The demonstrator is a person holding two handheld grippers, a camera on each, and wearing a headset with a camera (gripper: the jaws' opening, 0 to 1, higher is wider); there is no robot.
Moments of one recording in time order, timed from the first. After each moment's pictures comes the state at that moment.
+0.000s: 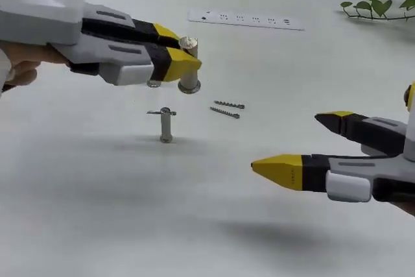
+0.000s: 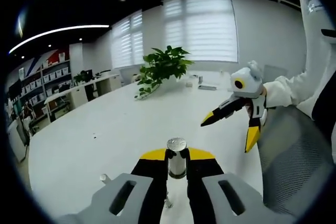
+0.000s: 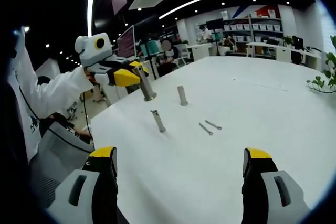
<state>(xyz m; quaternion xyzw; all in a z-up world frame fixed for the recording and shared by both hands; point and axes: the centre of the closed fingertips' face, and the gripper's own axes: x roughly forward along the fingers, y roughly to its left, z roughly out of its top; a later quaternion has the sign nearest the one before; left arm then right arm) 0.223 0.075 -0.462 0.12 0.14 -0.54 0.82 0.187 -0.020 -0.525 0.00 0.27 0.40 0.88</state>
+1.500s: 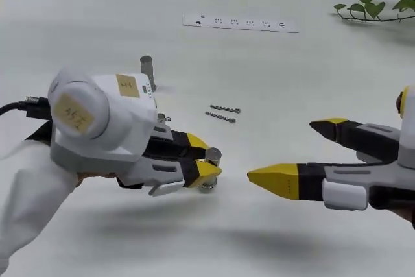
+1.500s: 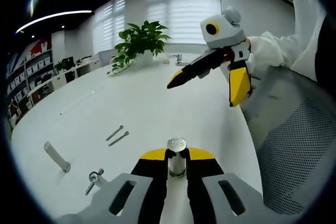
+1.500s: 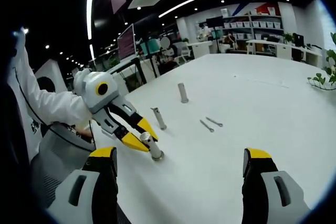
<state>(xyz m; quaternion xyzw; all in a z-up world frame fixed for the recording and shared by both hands) 0.171 0.044 -0.562 0.14 0.20 -0.58 0.78 0.184 -0.016 -0.530 0.00 0.28 0.40 0.87</state>
